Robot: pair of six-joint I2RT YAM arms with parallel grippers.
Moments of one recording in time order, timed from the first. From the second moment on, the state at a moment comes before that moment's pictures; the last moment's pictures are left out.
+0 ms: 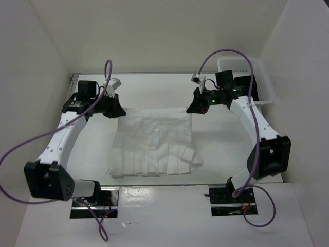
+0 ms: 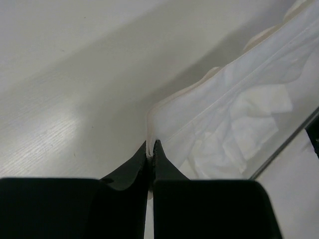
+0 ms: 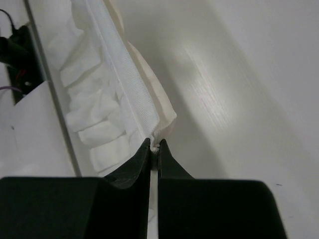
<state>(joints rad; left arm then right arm) -0.06 1.27 1.22 -0.70 0.62 0.10 0.18 1.49 1.38 -0.77 -0.90 -0.42</state>
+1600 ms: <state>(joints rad) 0.26 1.23 1.14 -0.70 0.10 0.04 0.73 2.09 1.69 -0.59 -0.06 -0.05</state>
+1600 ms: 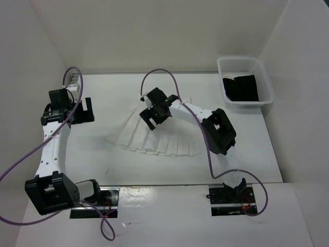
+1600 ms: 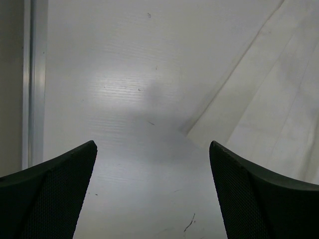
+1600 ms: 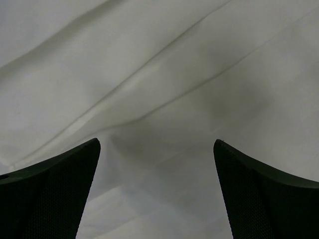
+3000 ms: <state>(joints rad) 0.28 1.01 1.04 -0.74 0.12 0.05 0.70 2.26 1.77 -0.58 0.05 0.11</state>
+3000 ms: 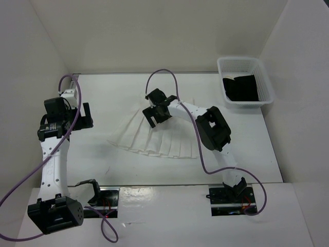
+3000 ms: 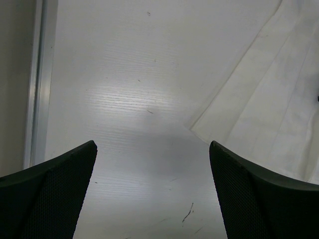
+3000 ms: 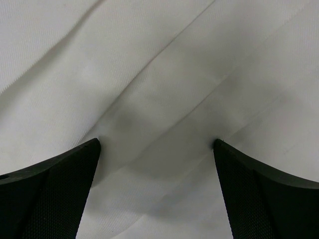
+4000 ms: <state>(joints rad) 0.28 1.00 1.04 -0.74 0.16 0.06 0.72 2.03 1.49 -0.61 -0.10 -0.19</state>
